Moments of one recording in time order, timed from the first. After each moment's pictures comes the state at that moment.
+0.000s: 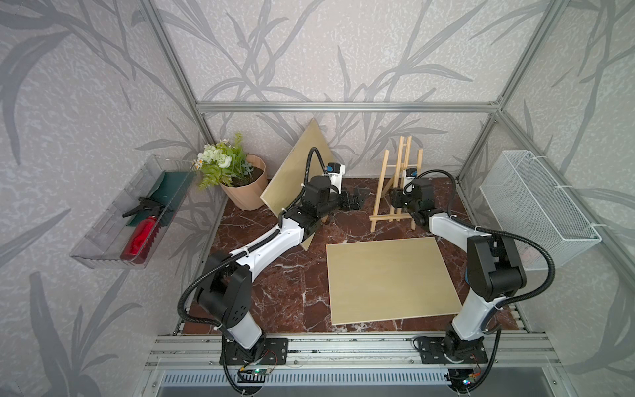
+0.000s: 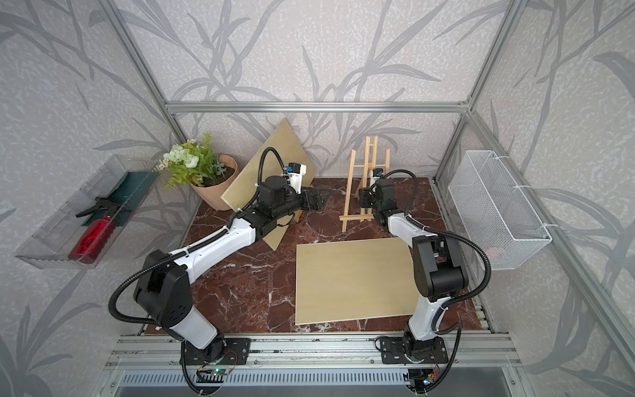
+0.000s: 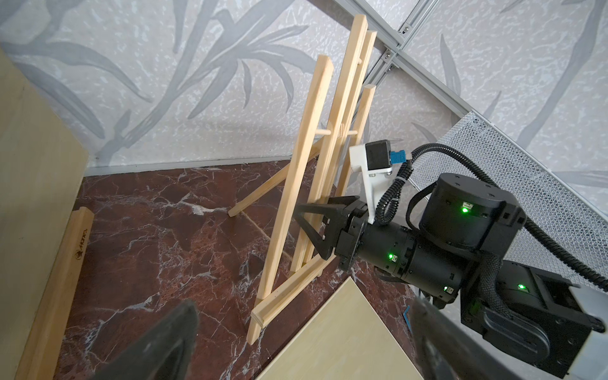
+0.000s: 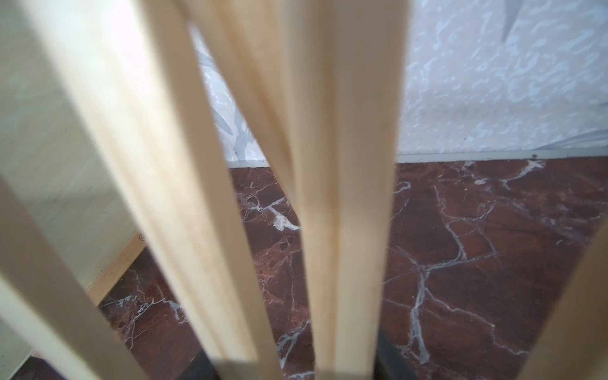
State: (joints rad) left arm -0.56 1.64 1.29 0.12 0.25 -0.47; right arm 0.20 1.80 1.17 0.21 -0.07 0.22
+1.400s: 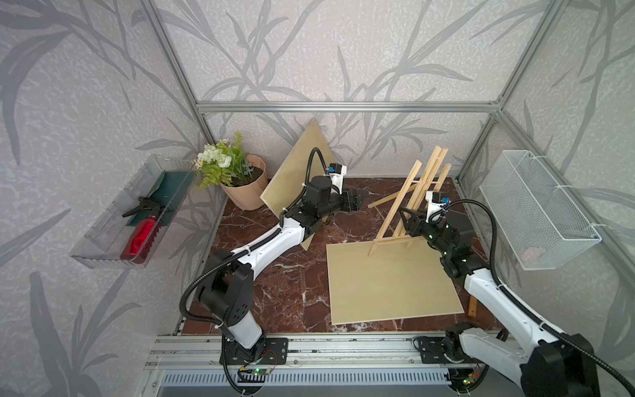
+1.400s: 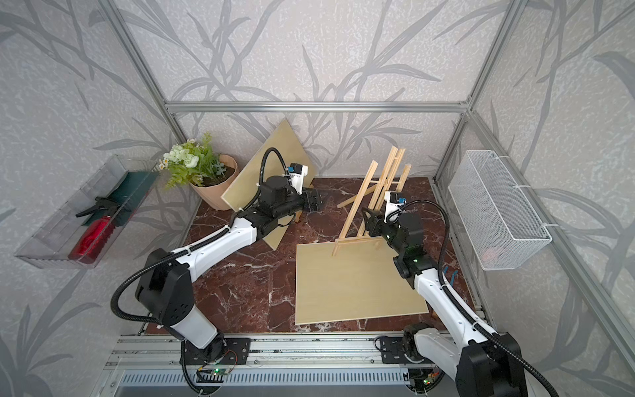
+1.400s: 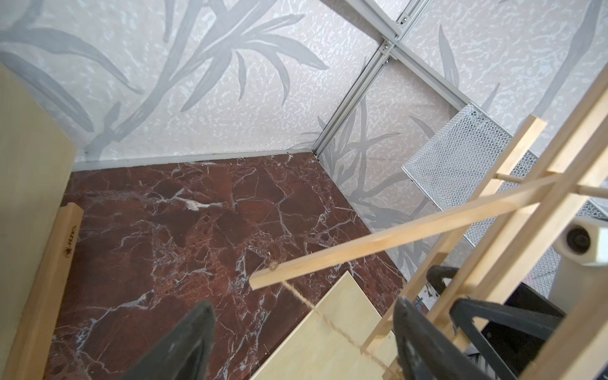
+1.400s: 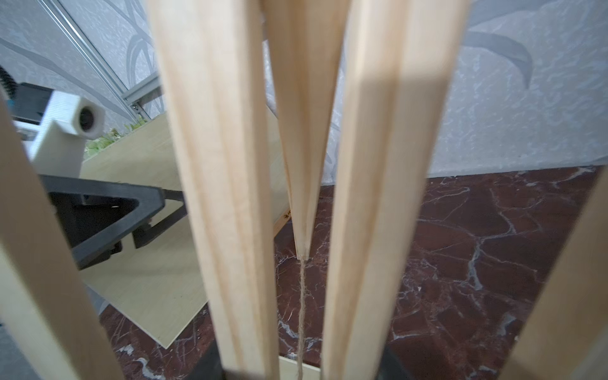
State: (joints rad) left arm -0.56 1.67 1.31 0.11 0.28 -0.47; right arm 0.24 1.03 0.63 0.25 -0.27 0.38
